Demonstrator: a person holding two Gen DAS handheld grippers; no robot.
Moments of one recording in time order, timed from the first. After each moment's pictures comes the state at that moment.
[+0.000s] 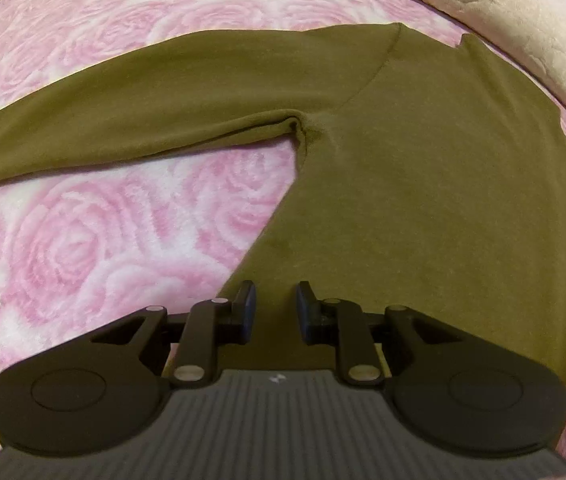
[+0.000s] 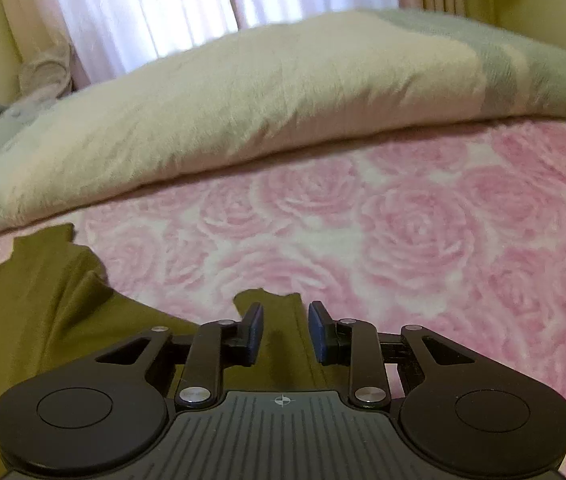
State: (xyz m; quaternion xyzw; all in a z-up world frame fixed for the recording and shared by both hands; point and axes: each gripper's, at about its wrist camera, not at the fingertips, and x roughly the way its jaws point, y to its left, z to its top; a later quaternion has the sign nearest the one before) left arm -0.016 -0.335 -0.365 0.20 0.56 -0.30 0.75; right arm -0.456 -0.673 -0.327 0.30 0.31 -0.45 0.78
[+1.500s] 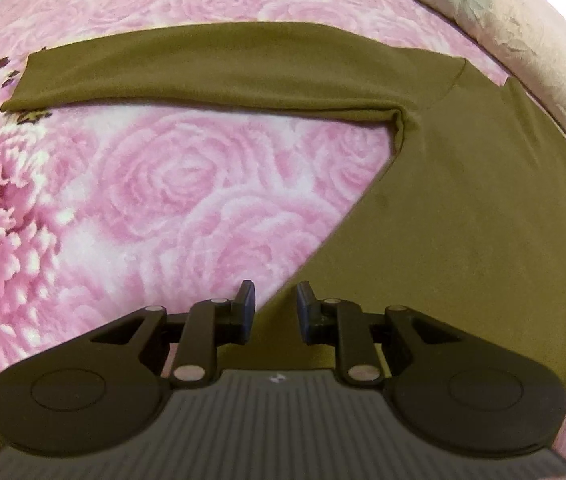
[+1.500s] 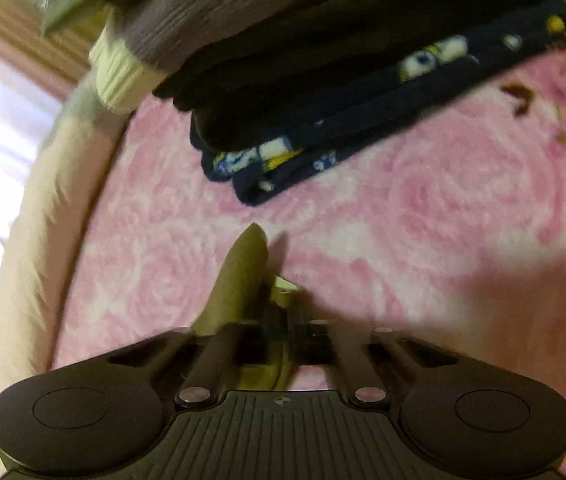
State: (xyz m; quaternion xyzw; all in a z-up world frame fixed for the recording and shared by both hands) left arm -0.006 -0.239 -0.347 0.12 0.57 -0.26 0.77; right arm -0.656 -0.531 -0.344 0.55 0.02 -0.68 0.48
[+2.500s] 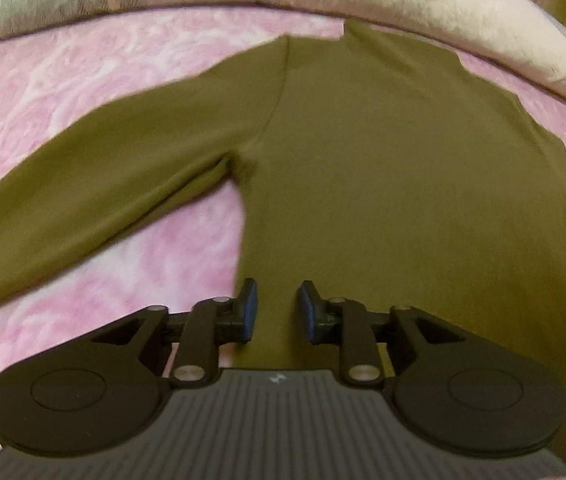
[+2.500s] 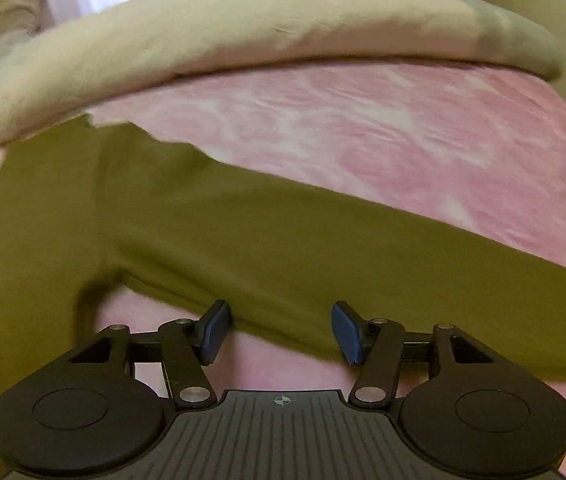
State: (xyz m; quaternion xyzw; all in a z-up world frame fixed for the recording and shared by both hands) left arm -0.002 -0.309 -0.377 0.26 0.45 -0.50 0.69; right arm -0.380 -0.526 -0.355 0.28 0.40 -0.52 0.70
